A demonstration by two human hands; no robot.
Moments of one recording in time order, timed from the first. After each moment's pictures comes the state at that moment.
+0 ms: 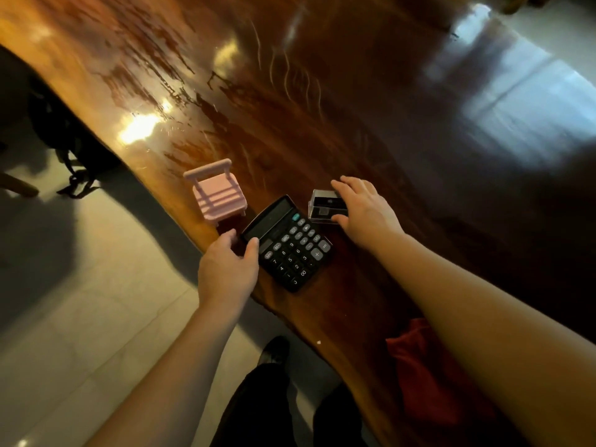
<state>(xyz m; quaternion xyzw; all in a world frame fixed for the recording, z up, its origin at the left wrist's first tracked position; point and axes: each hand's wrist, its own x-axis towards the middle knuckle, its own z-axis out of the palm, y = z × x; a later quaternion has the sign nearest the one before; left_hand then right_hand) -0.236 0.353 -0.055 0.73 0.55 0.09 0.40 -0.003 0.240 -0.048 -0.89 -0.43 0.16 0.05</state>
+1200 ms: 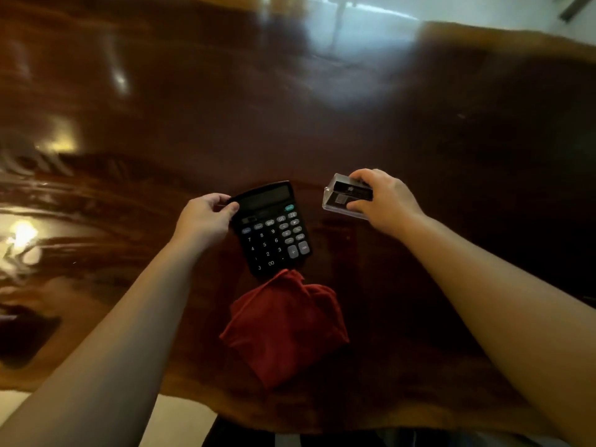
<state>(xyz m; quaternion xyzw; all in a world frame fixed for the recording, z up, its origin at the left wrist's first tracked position) 0.027 0.142 -0.021 0.85 0.26 -0.10 0.45 0.094 -0.169 0.004 -0.96 -0.08 0.13 0.23</state>
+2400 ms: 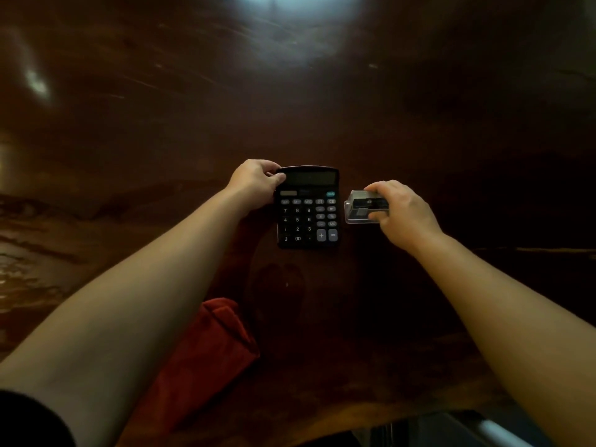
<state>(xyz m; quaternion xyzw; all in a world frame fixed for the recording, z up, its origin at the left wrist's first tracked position) 0.155 -0.108 -0.077 0.84 0.10 -0.26 0.47 0.071 -0.384 -0.062 -0.97 0.05 0.12 0.19</state>
